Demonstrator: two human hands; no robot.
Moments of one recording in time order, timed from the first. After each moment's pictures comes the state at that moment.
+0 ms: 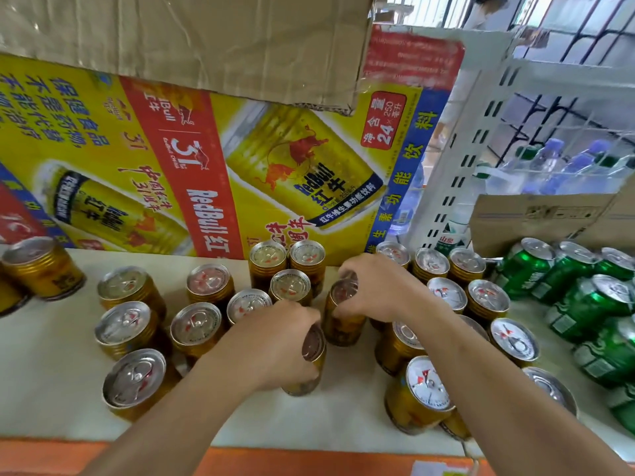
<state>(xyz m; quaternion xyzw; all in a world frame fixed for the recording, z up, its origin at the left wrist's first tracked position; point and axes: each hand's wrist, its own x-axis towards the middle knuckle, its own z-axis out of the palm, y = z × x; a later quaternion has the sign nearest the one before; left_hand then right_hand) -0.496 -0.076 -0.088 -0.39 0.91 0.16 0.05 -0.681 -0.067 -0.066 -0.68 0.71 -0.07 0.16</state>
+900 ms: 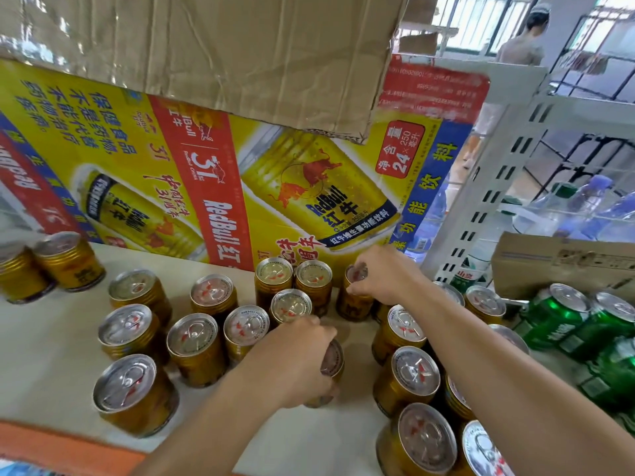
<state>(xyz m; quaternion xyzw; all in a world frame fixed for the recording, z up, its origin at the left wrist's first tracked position) -0.533 -0.071 -0.086 -0.45 0.87 0.18 0.06 -0.722 -0.140 -0.076 -0.70 0.71 -0.04 0.11</state>
